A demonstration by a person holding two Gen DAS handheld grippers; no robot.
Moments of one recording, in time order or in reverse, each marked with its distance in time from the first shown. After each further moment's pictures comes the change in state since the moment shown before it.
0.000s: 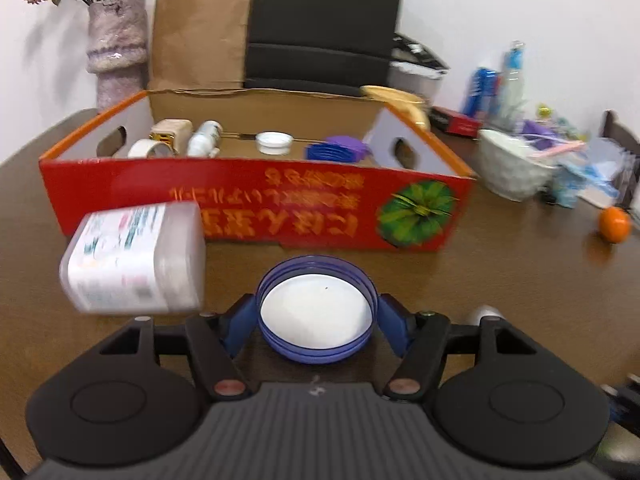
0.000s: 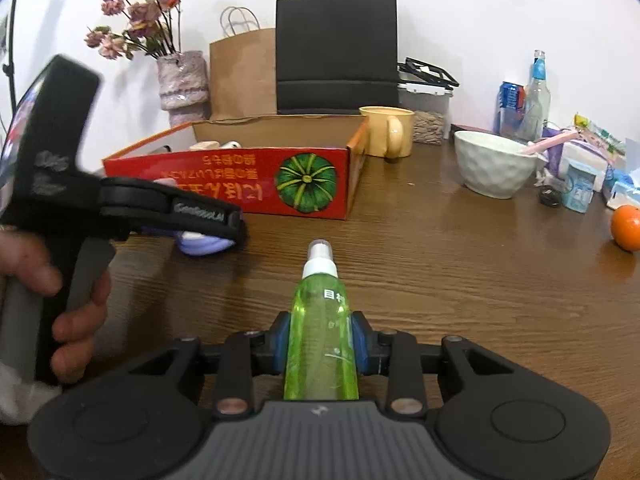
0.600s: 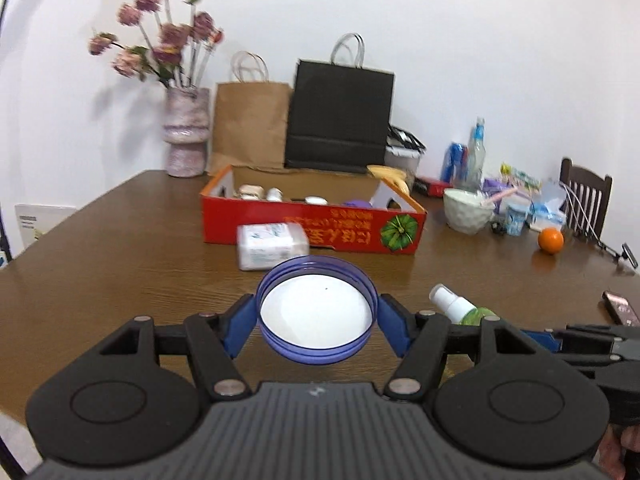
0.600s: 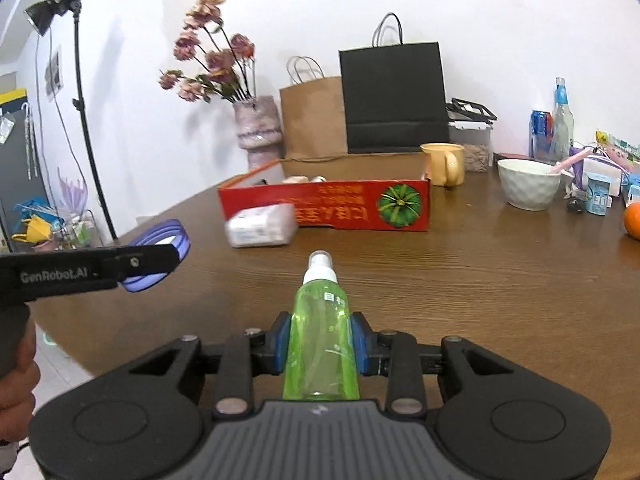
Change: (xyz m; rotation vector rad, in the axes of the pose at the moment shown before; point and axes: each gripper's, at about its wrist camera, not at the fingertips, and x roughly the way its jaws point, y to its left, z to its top) left arm -0.213 0.043 -0.083 0.003 -0.248 0.034; right arm -0.110 0.067 -0.038 -0.011 -0.121 0.145
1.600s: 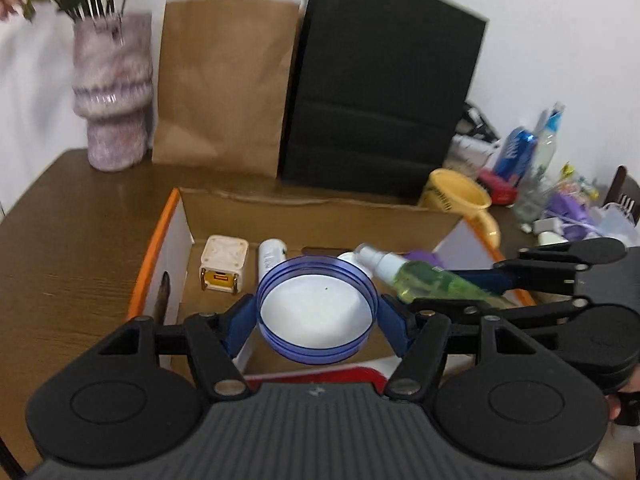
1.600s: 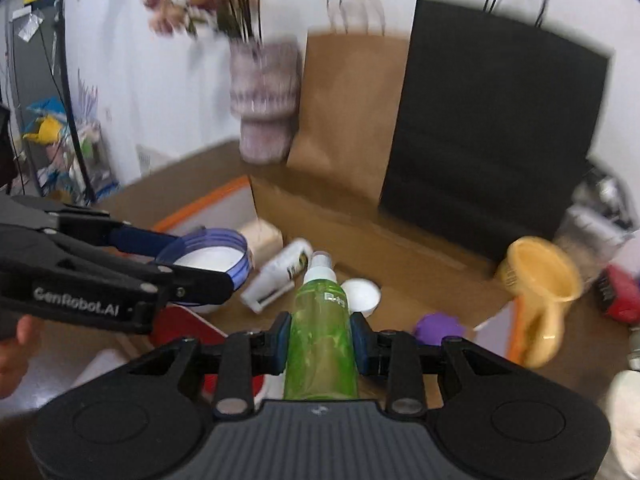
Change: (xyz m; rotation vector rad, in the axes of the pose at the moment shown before) left arm 0.340 0.073 0.171 -0.041 0.310 -0.101; right arm 0.344 -0.059 0.238 -0.279 0.325 0.112
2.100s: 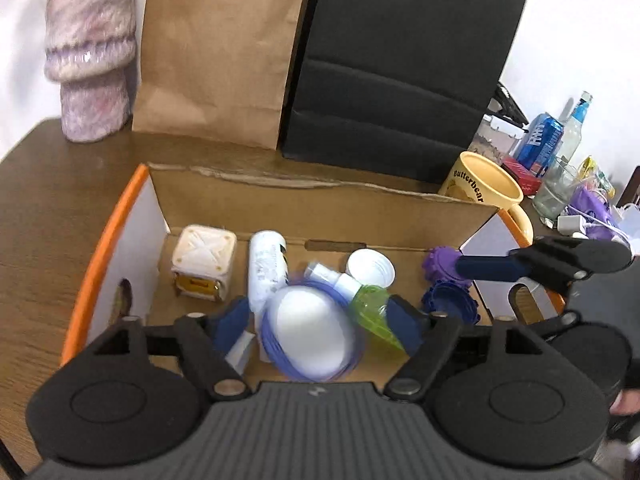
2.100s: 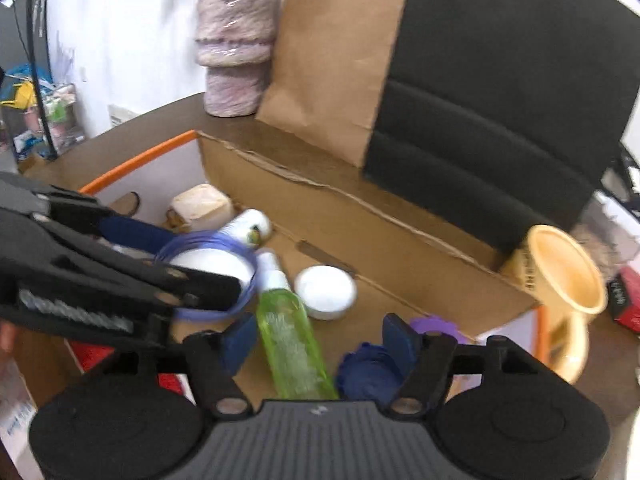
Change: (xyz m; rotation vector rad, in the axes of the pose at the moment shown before) left arm 0.055 0.009 0.012 -0.022 0.064 -0.009; right arm 0.042 -0.014 0.000 -0.022 0.050 -0.103
